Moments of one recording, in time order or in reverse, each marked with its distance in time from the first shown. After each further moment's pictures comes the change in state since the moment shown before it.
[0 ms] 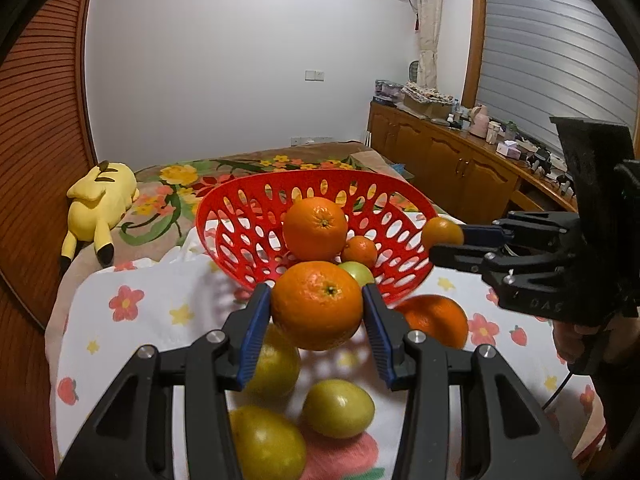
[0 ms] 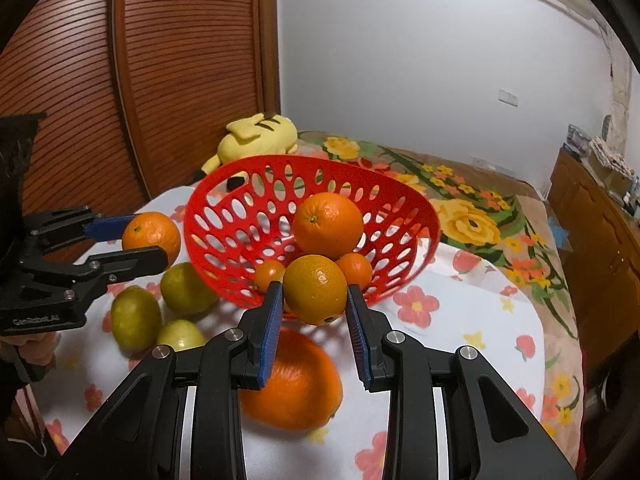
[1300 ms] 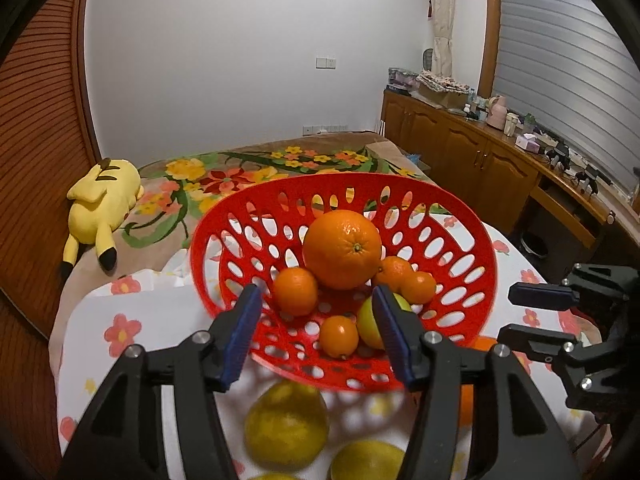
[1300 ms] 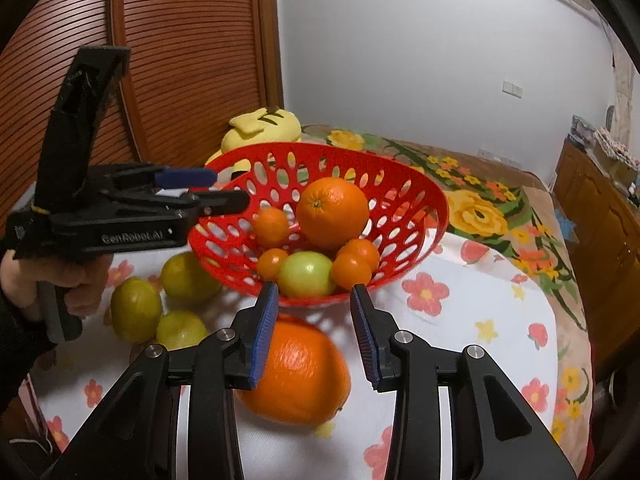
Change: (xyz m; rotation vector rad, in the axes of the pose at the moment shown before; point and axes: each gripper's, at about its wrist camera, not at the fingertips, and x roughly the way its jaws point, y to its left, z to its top) left arm 0.053 0.017 0.029 -0.005 0.045 0.037; right arm -0.002 0.002 -0.013 0.026 0.012 0.021
